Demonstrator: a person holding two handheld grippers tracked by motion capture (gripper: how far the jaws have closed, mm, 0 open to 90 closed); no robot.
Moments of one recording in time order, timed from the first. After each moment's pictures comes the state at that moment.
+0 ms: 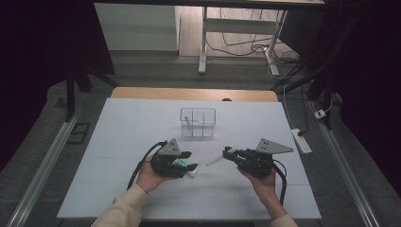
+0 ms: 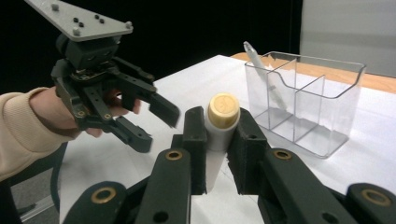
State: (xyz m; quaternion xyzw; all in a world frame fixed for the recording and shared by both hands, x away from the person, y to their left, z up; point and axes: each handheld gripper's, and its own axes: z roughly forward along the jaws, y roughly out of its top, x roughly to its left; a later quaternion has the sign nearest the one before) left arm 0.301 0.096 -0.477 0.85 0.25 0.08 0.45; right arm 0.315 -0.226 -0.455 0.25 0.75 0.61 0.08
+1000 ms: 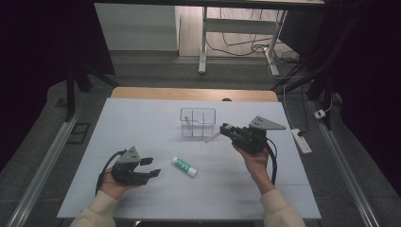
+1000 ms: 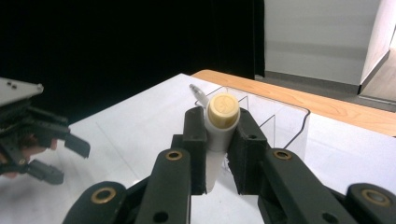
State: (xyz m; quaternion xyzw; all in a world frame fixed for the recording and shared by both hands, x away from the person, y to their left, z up) left arm 0.273 0.195 -0.506 0.84 0.34 0.10 0.41; right arm 0.368 -0.204 -0.430 0.29 0.73 0.60 0.13
